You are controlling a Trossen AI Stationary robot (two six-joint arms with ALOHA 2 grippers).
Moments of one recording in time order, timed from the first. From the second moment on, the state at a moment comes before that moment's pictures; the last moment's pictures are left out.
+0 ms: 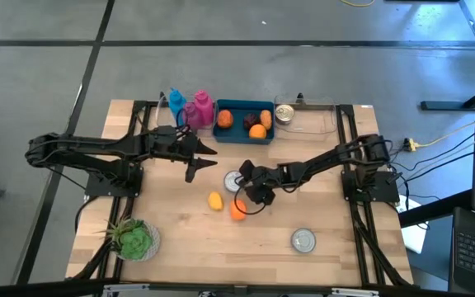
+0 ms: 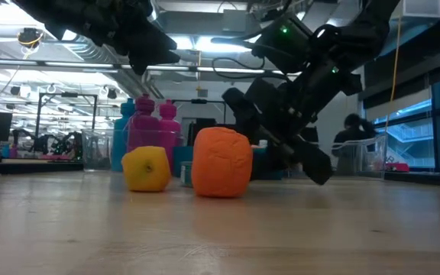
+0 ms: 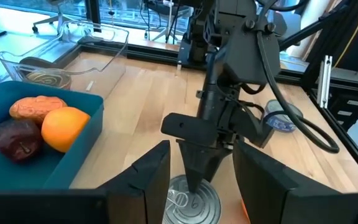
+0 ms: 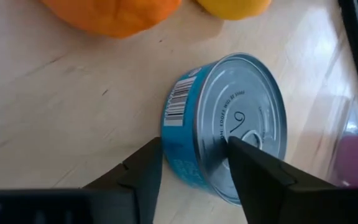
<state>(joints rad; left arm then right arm) 0.23 0.98 0.59 0.16 0.15 -0.10 0.10 1.89 0.89 0.19 0.12 -0.92</state>
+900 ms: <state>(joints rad) 0.23 0.98 0.59 0.15 0.15 -0.09 0.10 1.91 0.89 0.21 0.32 -0.80</state>
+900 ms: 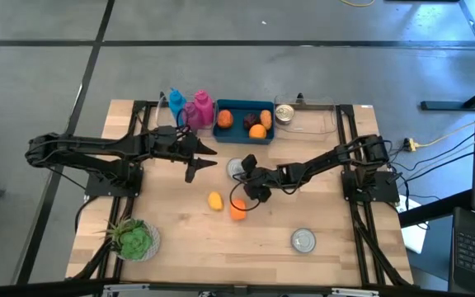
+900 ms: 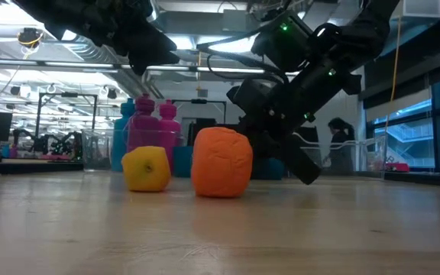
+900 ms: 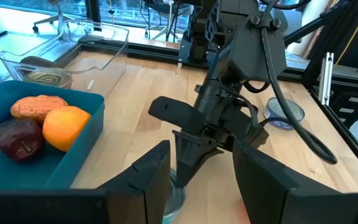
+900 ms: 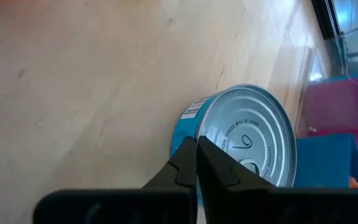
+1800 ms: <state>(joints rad) 0.23 0.98 0.59 0.13 0.15 -0.09 0.10 1.57 0.89 -0.17 0.41 -0.61</state>
